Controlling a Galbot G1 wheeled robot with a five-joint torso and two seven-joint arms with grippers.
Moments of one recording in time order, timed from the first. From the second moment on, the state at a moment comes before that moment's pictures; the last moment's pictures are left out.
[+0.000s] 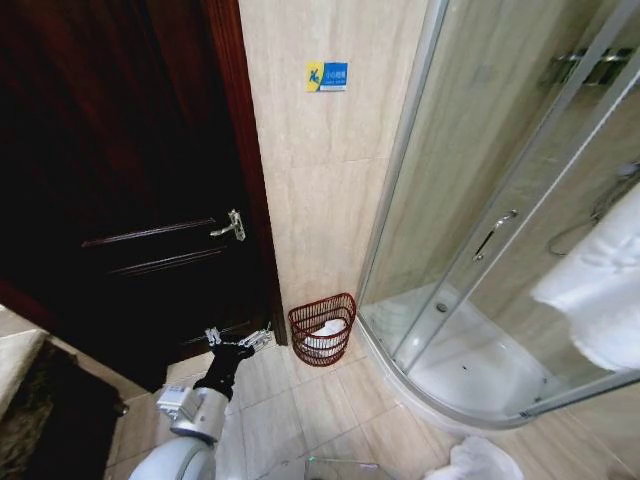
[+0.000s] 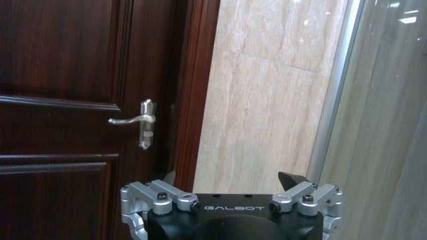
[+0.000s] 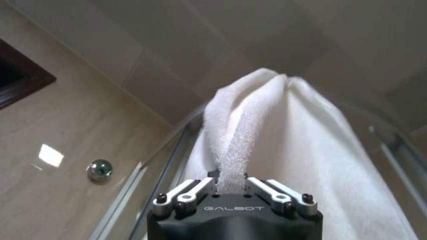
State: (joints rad) left arm 1.88 -1.59 -0.57 -2.50 -0.15 0.18 0.12; right arm -1.45 0.73 1.77 2.07 1.03 0.21 -0.15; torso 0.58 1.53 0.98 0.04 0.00
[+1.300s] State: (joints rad) left arm 1.88 -1.59 -0.57 -2.50 -0.15 0.18 0.12; right arm -1.64 0.98 1.58 2.13 0.54 0.56 0.06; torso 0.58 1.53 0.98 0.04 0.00
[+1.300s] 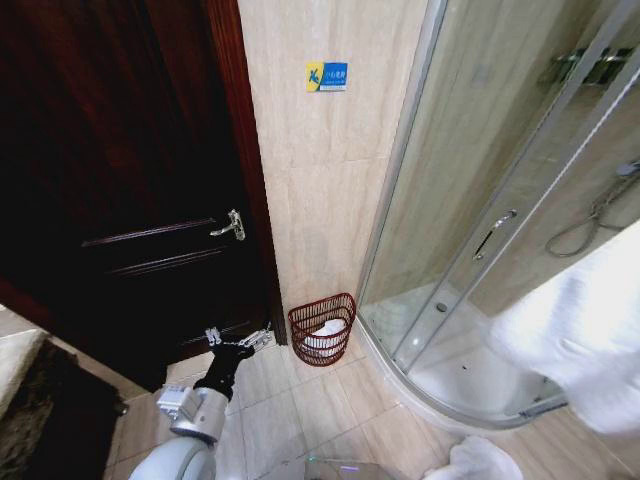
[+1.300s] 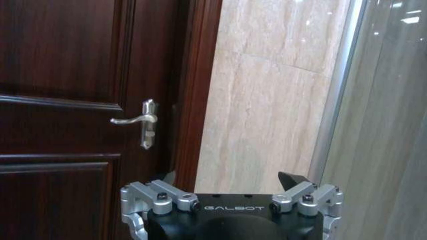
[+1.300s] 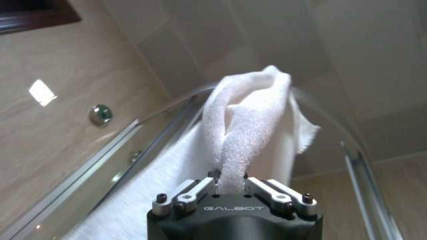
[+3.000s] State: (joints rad) left arm 1.88 -1.59 -0.57 -2.50 -0.15 0.18 0.12; right arm -1.55 1.45 1.26 2.30 0.11 0.70 0.13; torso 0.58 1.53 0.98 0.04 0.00
